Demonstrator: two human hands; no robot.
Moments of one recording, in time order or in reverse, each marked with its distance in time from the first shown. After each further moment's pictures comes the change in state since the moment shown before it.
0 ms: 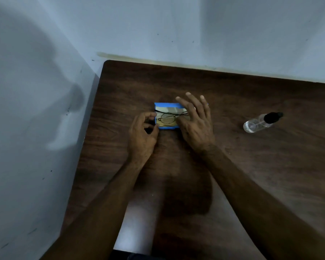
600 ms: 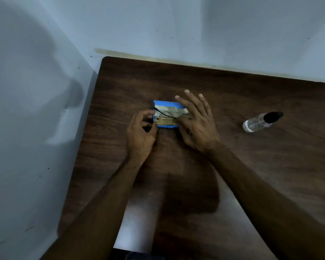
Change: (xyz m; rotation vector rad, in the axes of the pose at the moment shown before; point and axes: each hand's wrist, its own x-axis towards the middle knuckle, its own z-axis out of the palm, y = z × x) left_hand -0.001 0.005 0.001 -0.031 0.035 -0.028; right_hand -0.002 0.010 -0.014 0.072 -0.083 -0.064
